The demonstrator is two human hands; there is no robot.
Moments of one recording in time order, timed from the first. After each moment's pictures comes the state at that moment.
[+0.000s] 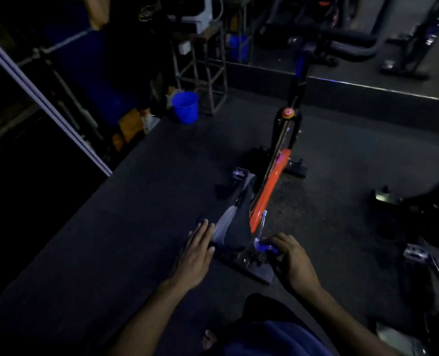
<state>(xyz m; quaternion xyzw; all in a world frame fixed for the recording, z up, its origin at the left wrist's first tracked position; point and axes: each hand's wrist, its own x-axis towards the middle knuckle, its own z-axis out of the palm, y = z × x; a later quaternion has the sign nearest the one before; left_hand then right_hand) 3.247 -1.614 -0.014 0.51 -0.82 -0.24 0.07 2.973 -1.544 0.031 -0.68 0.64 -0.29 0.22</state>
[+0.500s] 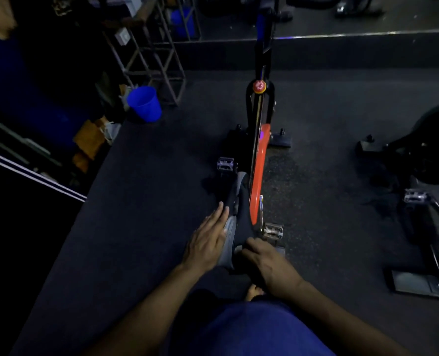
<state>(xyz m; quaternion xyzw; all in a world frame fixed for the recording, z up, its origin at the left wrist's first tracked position) 3.207 -1.736 -0.039 0.40 -0.88 -0.26 0.05 3.034 -1.612 -0.022 -0.75 0.57 -0.26 0.19</state>
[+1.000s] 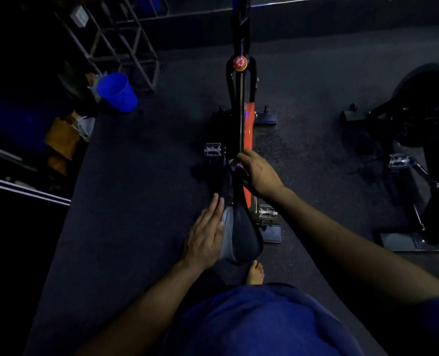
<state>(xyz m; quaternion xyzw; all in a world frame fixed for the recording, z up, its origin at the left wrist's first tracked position) 3.212 -1.740 -0.047 0.37 -0.89 -0.26 0.08 2.971 -1.757 -0.008 -0.63 0.70 -0.28 0.17</state>
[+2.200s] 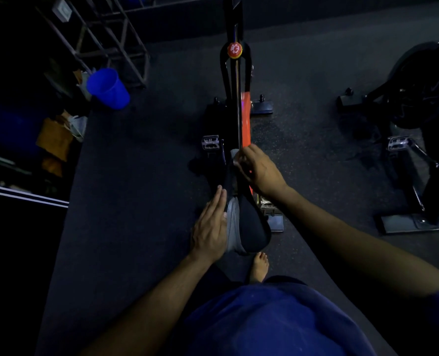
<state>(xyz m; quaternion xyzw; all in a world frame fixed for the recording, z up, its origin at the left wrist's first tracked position) 3.215 -1.740 -0.046 0.37 -0.87 -0.30 0.10 2.991 -1.740 -0.018 -0.58 0.72 -0.34 0.18</state>
